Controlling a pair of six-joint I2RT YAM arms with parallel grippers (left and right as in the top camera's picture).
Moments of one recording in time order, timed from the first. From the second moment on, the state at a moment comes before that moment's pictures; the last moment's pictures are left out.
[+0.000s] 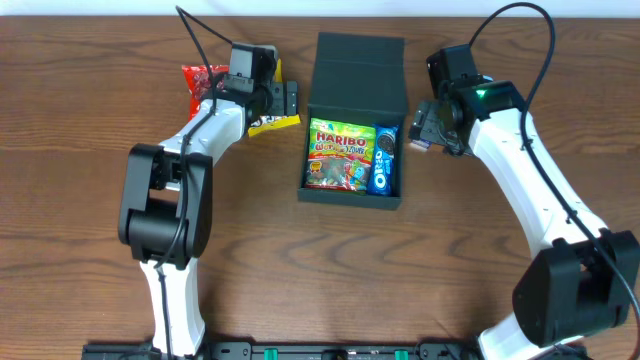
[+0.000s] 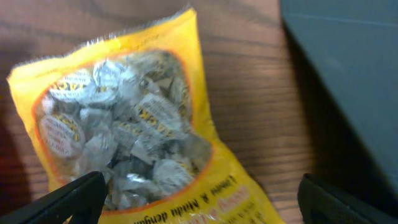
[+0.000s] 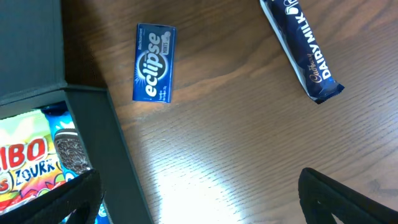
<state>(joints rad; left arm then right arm) -0.21 2.16 1.48 -0.22 0.12 -0.18 0.24 1.76 1.48 -1.00 0.28 0.59</state>
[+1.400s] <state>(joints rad) -0.23 2.15 2.14 -0.92 0.10 0.18 0.18 1.76 1.48 -1.02 0.28 0.59</state>
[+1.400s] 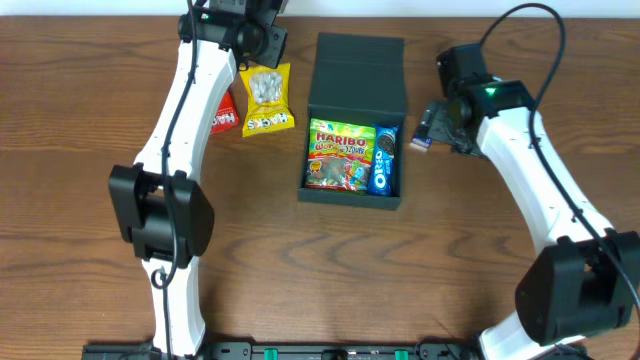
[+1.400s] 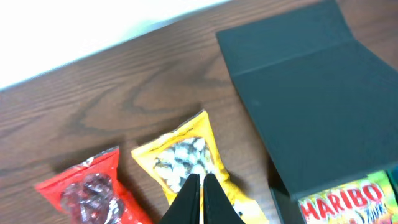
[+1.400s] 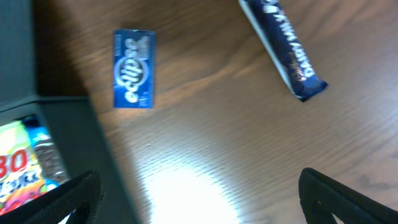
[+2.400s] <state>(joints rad) -0.21 2.41 2.12 -0.92 0.07 -0.17 0.12 1.76 1.48 -1.04 0.28 0.59</state>
